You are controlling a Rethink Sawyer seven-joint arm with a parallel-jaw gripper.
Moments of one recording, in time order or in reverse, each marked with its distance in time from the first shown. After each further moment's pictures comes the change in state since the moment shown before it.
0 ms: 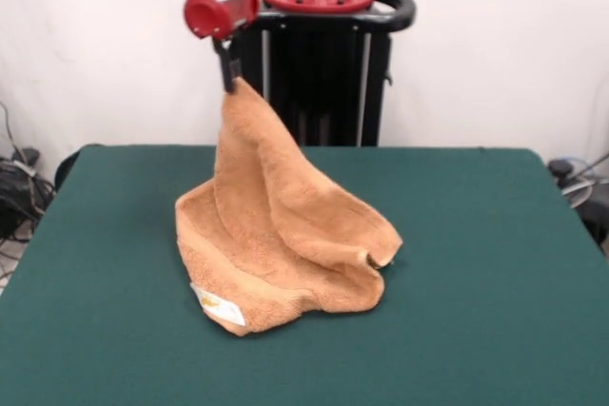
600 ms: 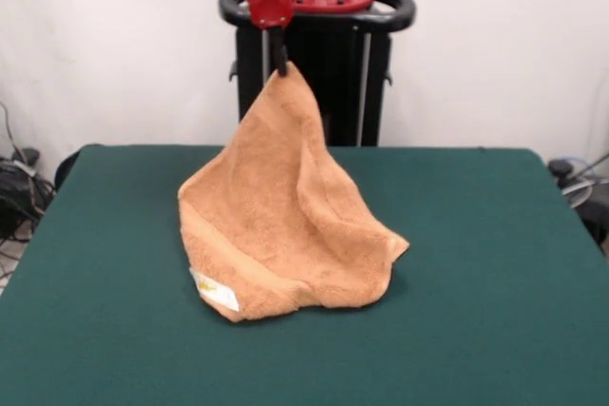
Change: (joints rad) arm 0.033 -0.021 0.100 0.187 -0.119 -0.069 -0.018
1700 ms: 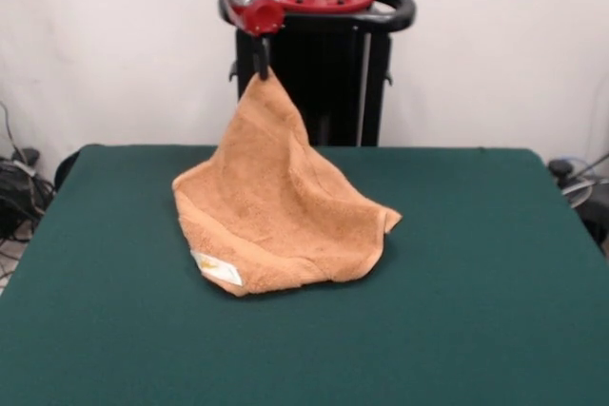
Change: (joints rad) arm 0.055 0.028 -0.129 0.076 -0.455 -0.071 0.005
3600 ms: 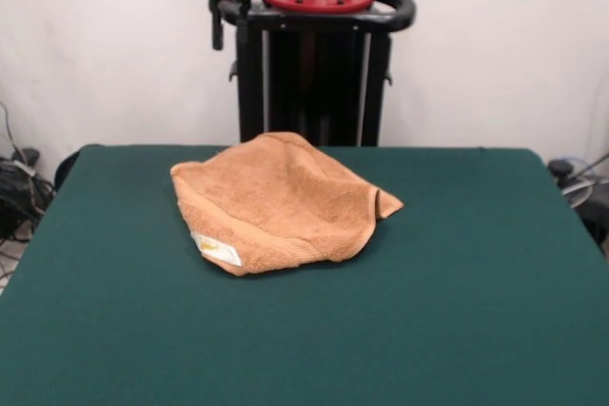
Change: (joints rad) arm 0.050 -0.271 -0.395 -0.038 0.661 -0.137 0.013
